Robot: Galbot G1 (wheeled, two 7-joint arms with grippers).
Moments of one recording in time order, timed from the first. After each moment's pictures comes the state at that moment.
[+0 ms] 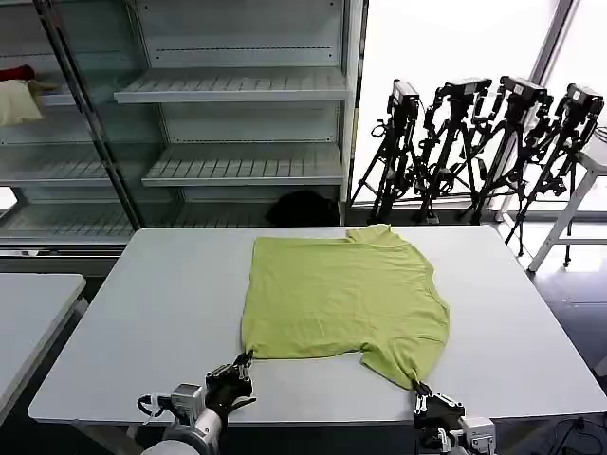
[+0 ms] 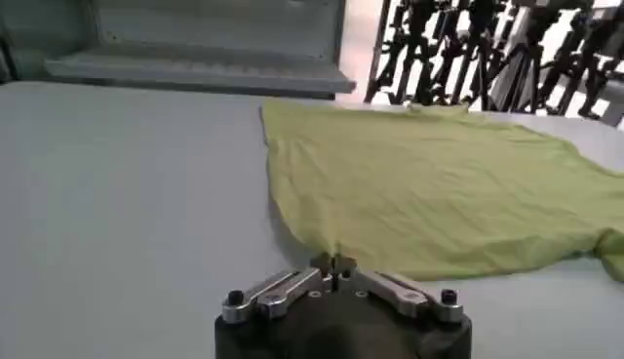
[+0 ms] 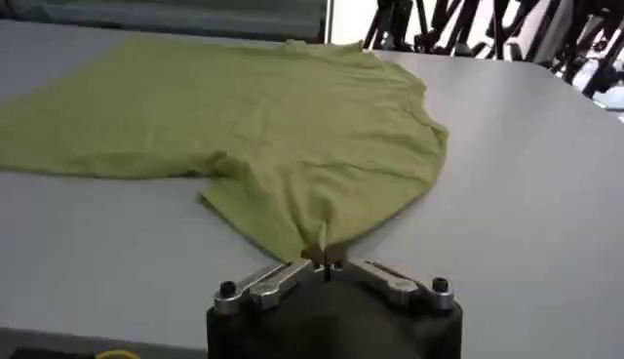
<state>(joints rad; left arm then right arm) 1.43 -1.18 -0.28 -2.19 -0.49 0.51 -0.29 -1.66 0.92 0.39 2.36 0.60 -0.52 0.46</state>
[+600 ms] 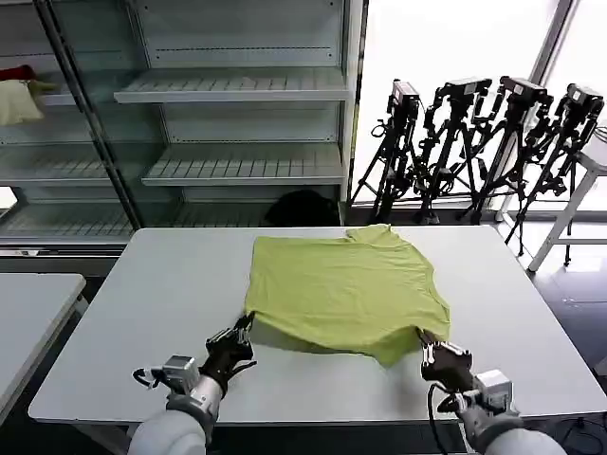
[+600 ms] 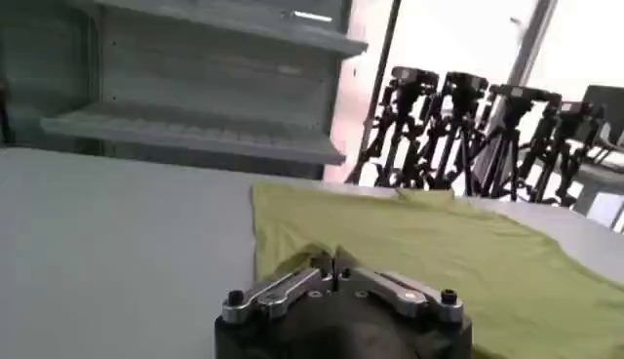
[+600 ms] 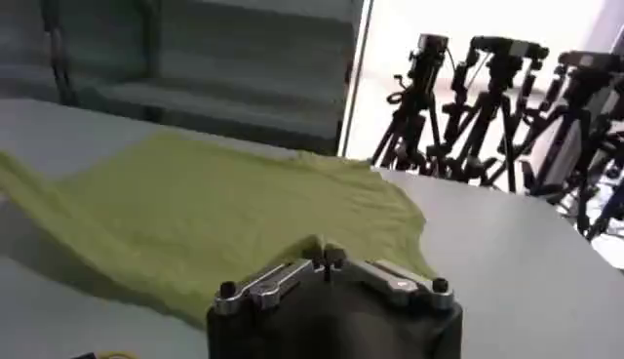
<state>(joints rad) 1.23 -1.16 -0.22 -2.11 -0.61 0.42 -0.33 -1.40 0.82 0.45 2.25 0.57 -0.46 0.24</state>
